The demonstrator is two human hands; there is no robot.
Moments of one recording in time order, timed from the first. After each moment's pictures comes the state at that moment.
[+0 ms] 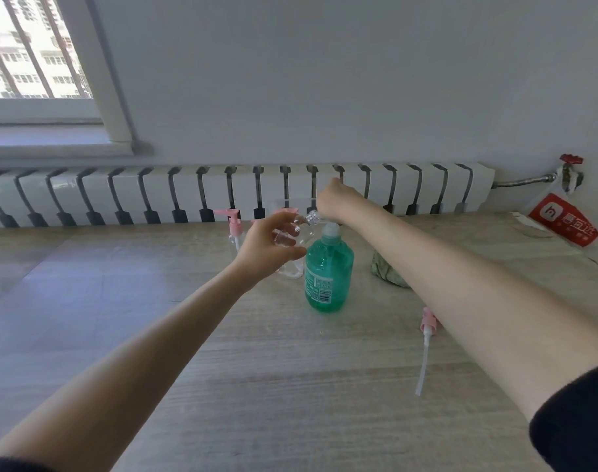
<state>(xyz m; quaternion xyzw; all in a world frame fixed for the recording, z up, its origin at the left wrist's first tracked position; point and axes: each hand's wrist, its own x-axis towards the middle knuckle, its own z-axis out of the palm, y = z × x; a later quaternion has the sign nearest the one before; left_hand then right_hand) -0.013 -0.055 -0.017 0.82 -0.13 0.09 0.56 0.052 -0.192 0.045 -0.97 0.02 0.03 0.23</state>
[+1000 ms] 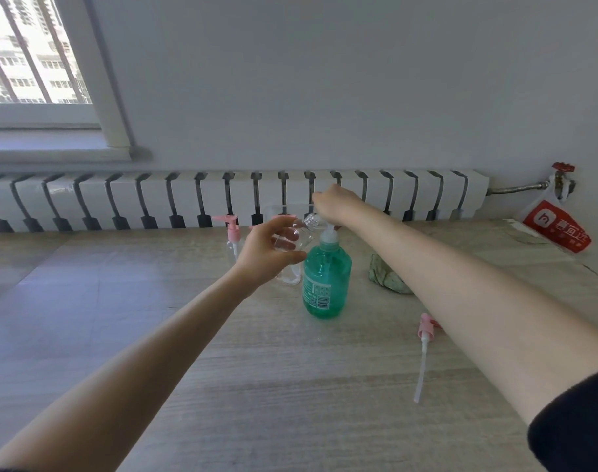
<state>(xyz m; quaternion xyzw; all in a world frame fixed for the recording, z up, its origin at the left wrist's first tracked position) -0.014 -0.057 -0.014 0.81 -0.13 0.09 0.57 0.060 -0.196 0.045 -0.97 -0.01 0.03 0.25</state>
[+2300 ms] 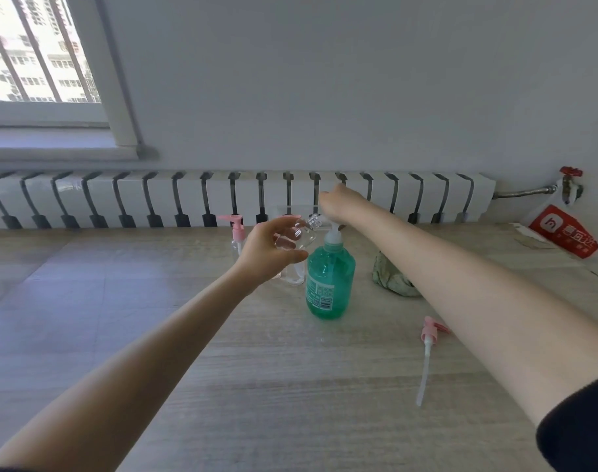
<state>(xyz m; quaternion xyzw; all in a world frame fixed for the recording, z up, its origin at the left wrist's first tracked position) -0.017 -0.054 -0.009 0.82 -0.12 0.09 0.56 0.045 -0.194 0.059 -0.96 0.01 0.03 0.29</state>
